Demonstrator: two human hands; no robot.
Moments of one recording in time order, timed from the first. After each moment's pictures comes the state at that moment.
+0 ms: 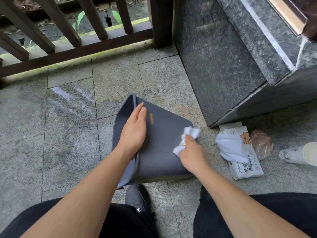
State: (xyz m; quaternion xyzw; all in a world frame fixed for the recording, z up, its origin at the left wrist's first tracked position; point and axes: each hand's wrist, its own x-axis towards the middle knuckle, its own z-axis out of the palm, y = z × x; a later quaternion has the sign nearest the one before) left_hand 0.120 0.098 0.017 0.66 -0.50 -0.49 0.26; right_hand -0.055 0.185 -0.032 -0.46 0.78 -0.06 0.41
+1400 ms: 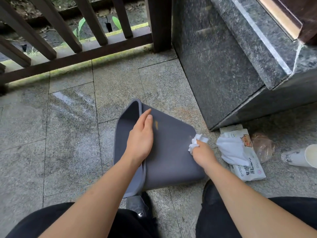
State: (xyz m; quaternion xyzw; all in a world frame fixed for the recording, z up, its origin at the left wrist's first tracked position) left_hand 0.104 0.111 0.020 0.67 -0.51 -0.48 0.25; right_hand -0.089 0.175 -0.063 -0.31 0.81 -0.13 0.49
